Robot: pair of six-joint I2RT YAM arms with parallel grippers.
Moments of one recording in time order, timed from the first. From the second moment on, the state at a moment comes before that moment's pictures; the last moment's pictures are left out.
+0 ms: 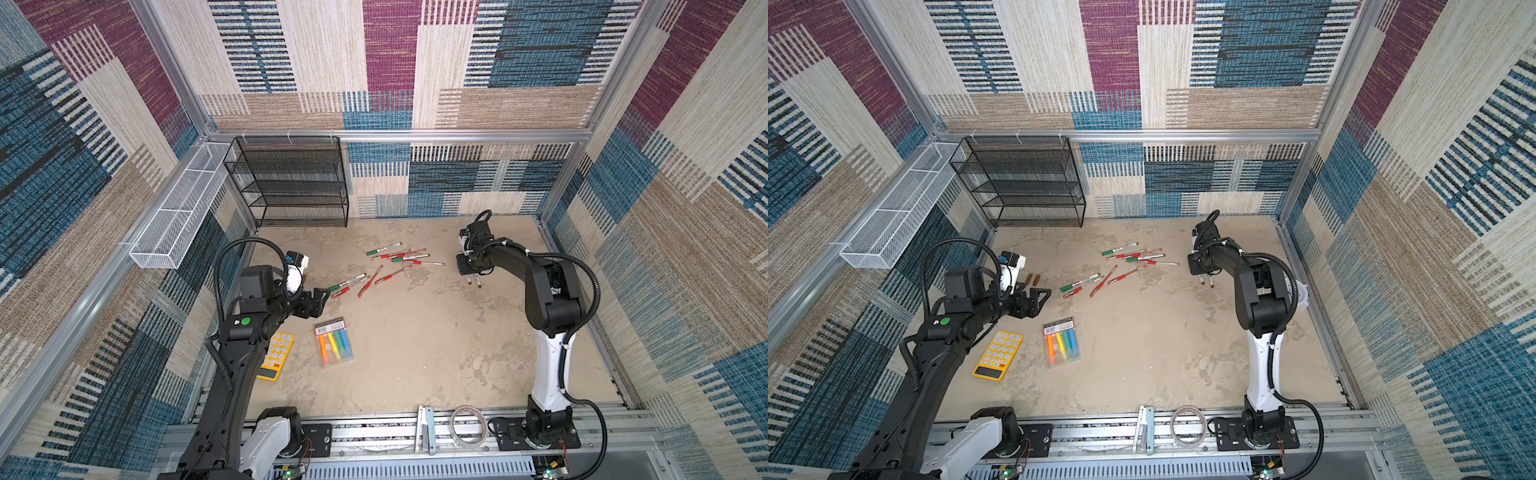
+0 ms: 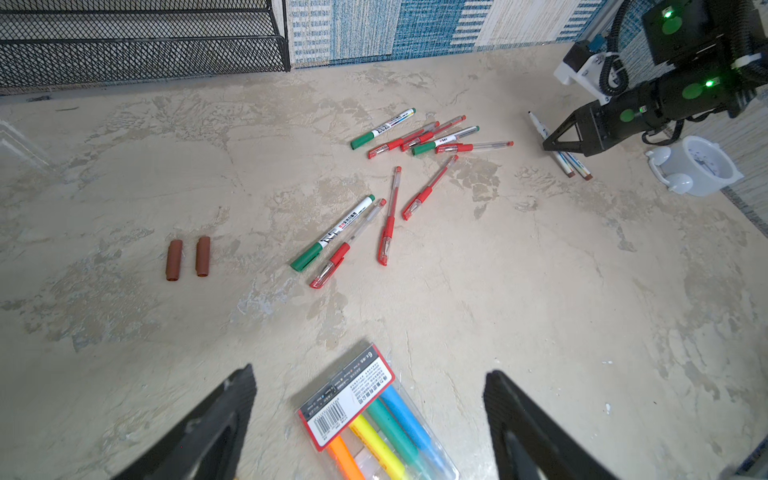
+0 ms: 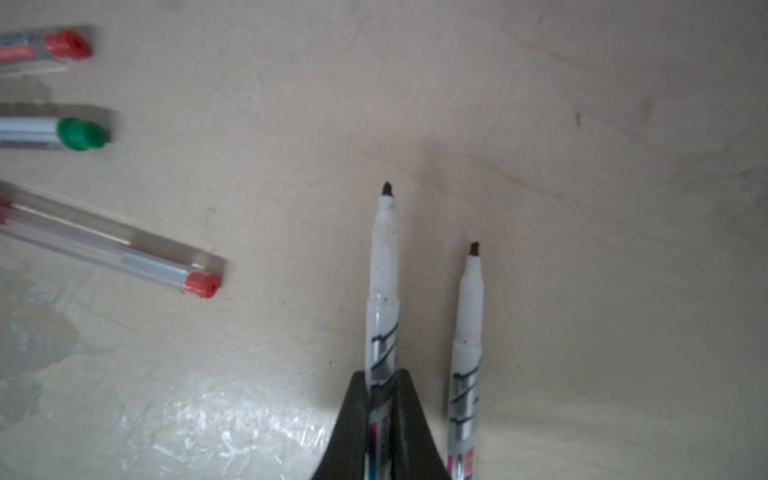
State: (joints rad) left arm 0.04 0.98 0.89 -0.59 0.42 0.13; right arm 0.17 2.15 1.57 -0.54 -0.02 0.00
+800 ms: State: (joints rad) left arm 0.06 0.99 0.89 -0.59 0.44 0.13; right arm 0.18 1.97 1.50 -0.53 -0.10 0.01
